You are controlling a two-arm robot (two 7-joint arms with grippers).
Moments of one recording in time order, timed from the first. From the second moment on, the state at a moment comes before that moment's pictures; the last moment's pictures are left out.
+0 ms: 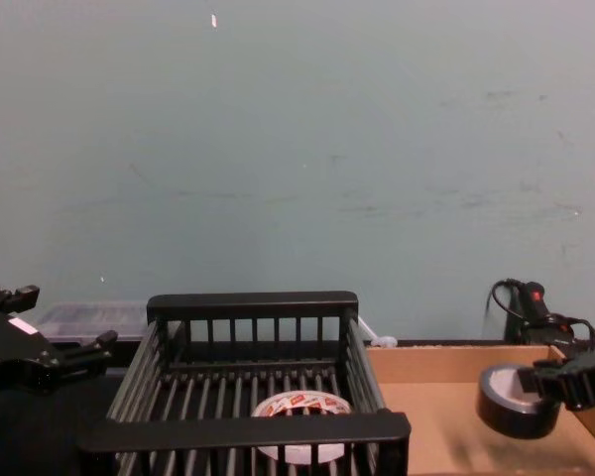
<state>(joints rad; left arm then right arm) -0.20 0.60 0.45 -1.41 -0.25 -0.12 0.03 0.32 0.49 -0.40 -1.48 0.35 0.47 0.30</state>
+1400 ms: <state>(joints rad) -0.20 0.60 0.45 -1.41 -0.25 -0.12 0.03 0.20 0.44 -0.35 -1.53 0.20 0.26 0.06</state>
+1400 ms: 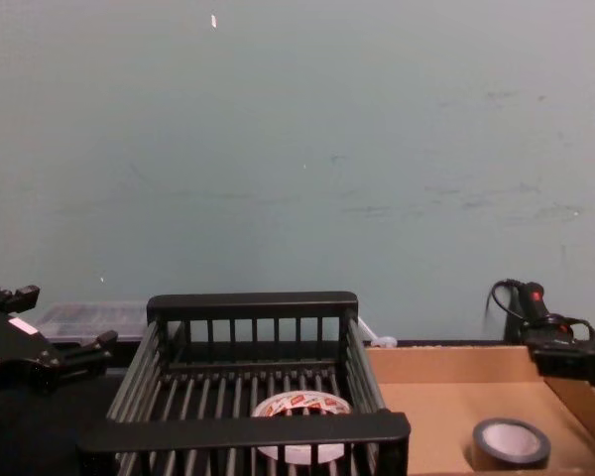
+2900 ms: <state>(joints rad) -0.20 0.60 0.45 -1.41 -0.25 -0.12 0.03 0.12 0.36 -0.32 -1.44 0.00 0.07 -0.15</state>
